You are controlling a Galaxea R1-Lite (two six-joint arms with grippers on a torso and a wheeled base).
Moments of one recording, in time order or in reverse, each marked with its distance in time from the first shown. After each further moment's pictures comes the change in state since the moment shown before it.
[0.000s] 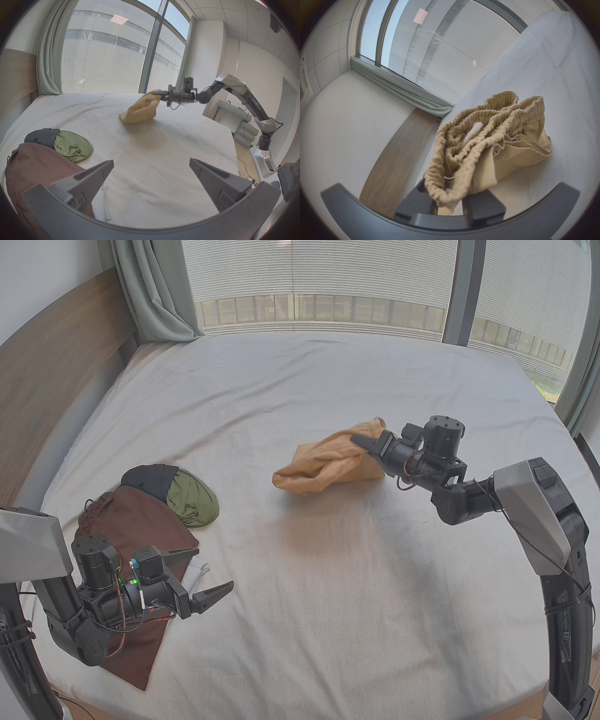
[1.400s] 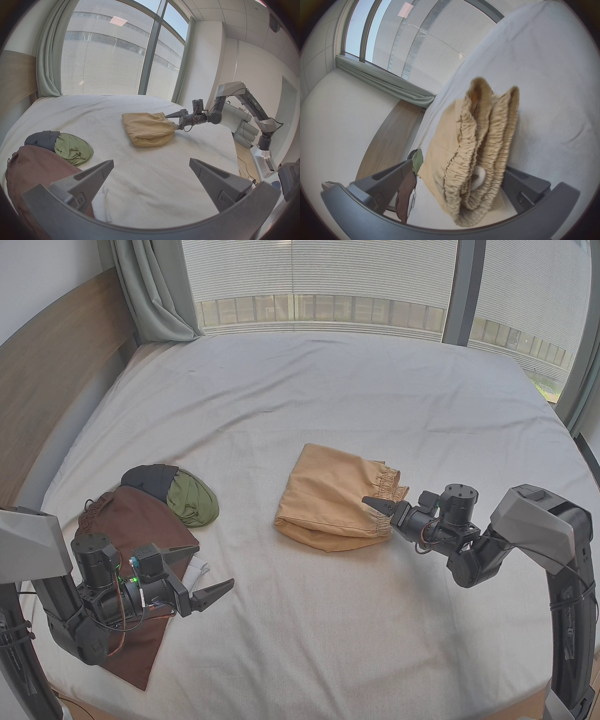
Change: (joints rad) left arm -0.001 -0.004 -0.007 -0.003 -0.001 0.001; right arm -0.039 -0.013 0.586 -0.407 -0.010 -0.018
